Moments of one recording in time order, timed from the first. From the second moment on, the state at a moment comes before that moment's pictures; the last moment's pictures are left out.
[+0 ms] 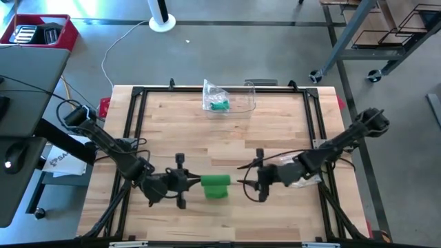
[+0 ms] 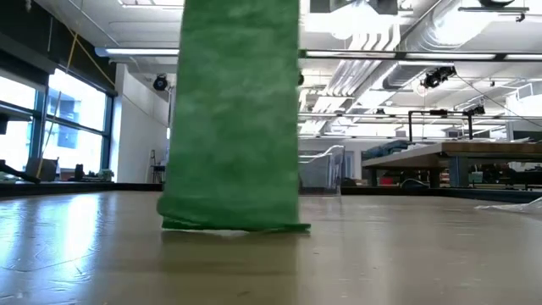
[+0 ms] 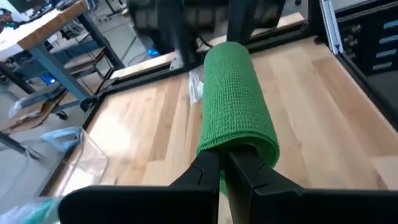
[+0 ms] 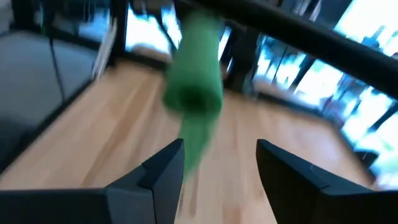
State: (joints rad) left arm -0.68 1.39 1.01 -0.13 -0.81 -0.03; right arm 0.52 1.39 0.84 0.21 0.50 -0.13
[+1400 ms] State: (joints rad) left arm -0.62 1.21 0.52 0.68 -0.48 0.04; right arm 0.47 1.62 1.24 0.10 0.41 -0.34
